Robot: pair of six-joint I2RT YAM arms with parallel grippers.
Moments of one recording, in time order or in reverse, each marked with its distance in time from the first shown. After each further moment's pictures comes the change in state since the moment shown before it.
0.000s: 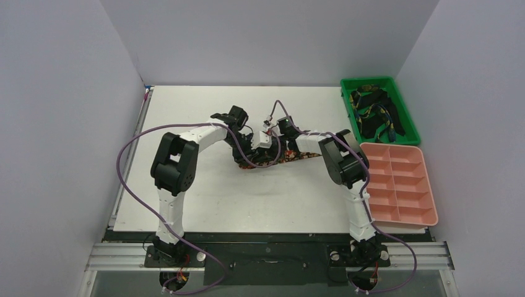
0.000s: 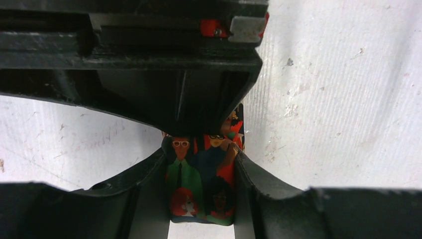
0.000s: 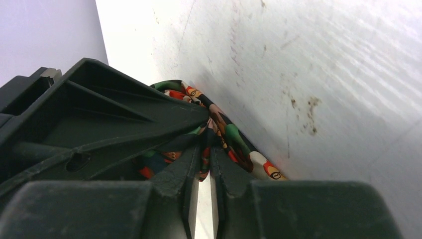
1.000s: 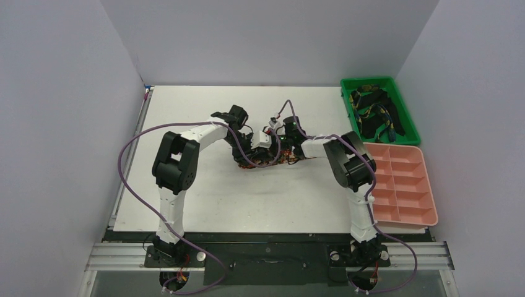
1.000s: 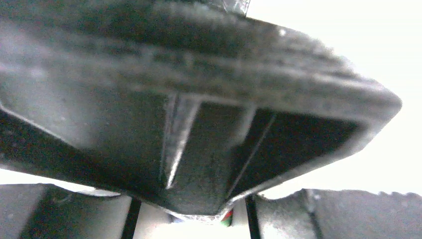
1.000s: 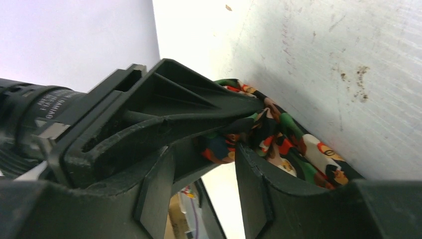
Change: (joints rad) left arm 0.002 0.024 0.032 -0.037 0.011 0.025; right arm -0.008 -0.097 -0.180 0.357 -0.019 0.356
